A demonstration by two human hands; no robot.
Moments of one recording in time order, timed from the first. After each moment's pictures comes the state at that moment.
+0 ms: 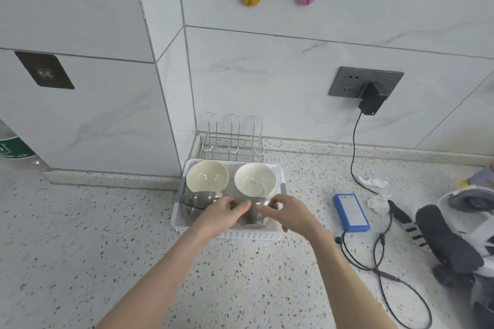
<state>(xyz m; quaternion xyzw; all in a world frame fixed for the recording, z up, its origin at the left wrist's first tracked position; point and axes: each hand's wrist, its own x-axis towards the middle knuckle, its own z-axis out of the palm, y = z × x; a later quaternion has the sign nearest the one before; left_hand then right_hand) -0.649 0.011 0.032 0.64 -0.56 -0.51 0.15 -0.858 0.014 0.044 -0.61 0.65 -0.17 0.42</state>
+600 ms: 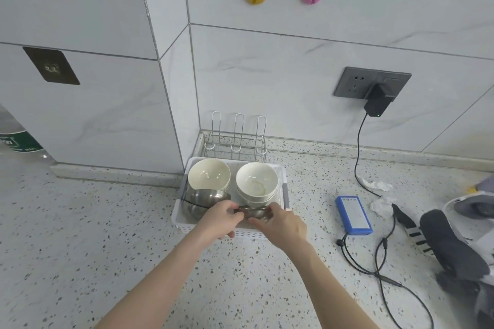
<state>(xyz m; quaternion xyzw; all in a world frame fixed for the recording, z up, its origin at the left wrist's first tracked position) -0.656 0.014 0.012 0.65 -0.55 -0.50 0.14 -0.832 0.026 0.007 -0.64 0.73 -0.02 0.22</state>
